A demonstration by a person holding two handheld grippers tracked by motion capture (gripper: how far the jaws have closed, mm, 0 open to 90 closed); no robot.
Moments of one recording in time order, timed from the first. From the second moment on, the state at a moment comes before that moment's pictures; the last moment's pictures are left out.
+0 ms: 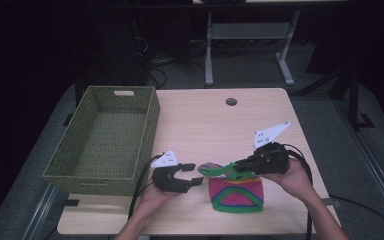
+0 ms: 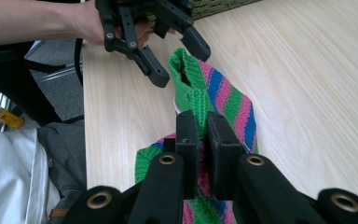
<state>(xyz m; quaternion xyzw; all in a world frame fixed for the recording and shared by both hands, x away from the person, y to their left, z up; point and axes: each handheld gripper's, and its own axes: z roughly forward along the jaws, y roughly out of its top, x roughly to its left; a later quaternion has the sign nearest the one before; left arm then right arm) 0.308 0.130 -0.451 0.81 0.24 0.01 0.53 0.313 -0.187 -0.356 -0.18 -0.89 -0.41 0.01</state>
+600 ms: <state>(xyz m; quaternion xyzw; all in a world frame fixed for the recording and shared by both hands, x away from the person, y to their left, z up) 0.326 0.112 -0.455 0.80 0.23 0.00 0.55 0.319 -0.190 -0.358 -0.19 -0.89 -0.41 0.02</state>
